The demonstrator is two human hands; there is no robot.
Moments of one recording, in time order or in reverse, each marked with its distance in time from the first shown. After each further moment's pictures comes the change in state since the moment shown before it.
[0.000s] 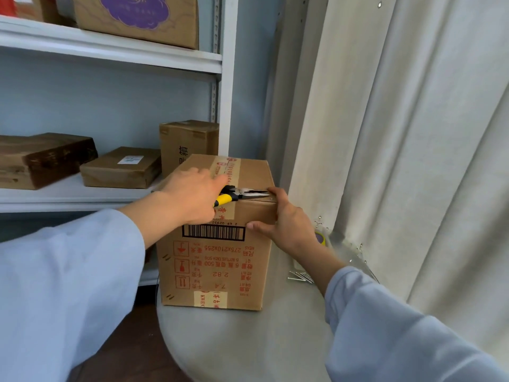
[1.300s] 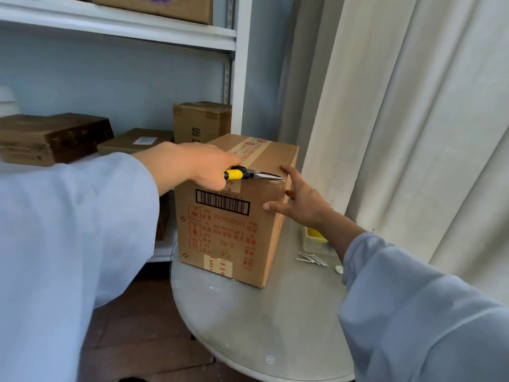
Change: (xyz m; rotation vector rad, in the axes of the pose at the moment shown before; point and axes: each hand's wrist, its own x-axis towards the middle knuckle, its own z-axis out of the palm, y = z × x) left_hand 0.004 -0.007 -0.027 -0.179 -0.269 0.091; right_hand 0.013 0.014 -0.009 0.180 -0.209 0.019
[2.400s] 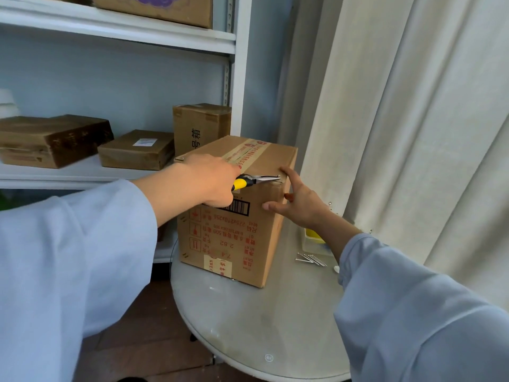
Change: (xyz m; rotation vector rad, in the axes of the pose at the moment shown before) left_hand -0.026 0.028 0.006 0.161 0.066 -0.151; right_hand -0.002 -0.002 0.002 -0.004 0.004 0.014
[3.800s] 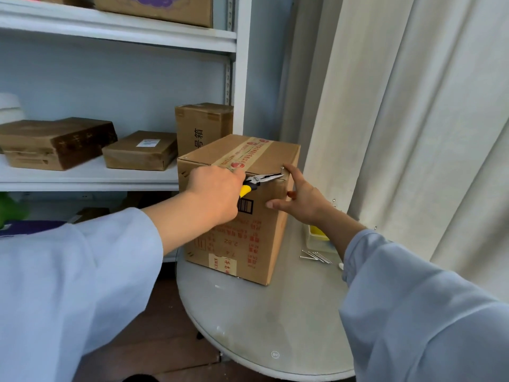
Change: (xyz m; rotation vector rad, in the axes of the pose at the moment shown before) left_hand -0.011 0.020 0.026 0.092 0.215 -0.122; right_hand 0.005 0.003 0.005 0.028 0.007 0.002
